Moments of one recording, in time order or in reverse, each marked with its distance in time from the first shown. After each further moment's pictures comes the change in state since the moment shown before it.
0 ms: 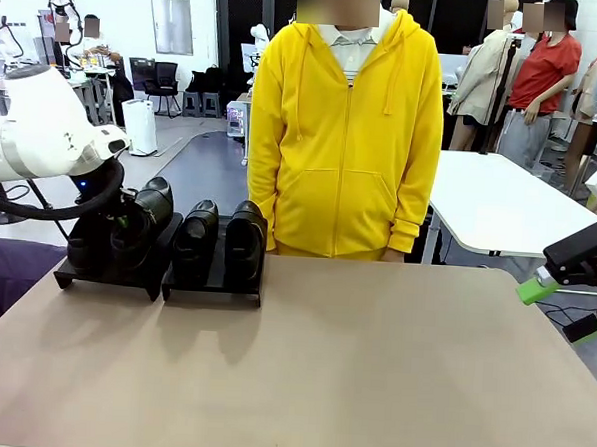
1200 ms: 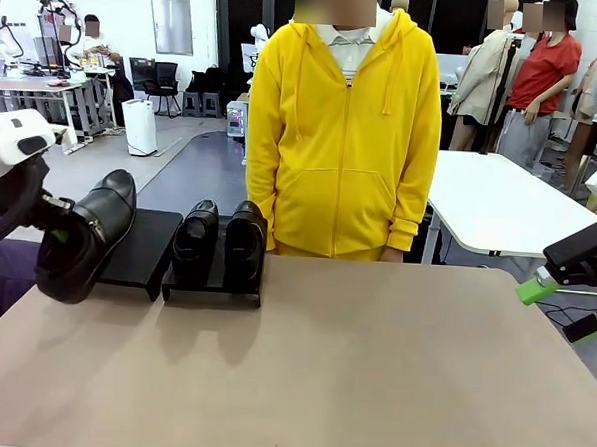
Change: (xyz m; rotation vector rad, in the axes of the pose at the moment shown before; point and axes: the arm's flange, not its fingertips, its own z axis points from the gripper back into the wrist) left arm -0.161 -0.009 0.139 0.042 -0.102 -0.095; right arm 0.000 0.000 0.000 0.000 0.000 0.000
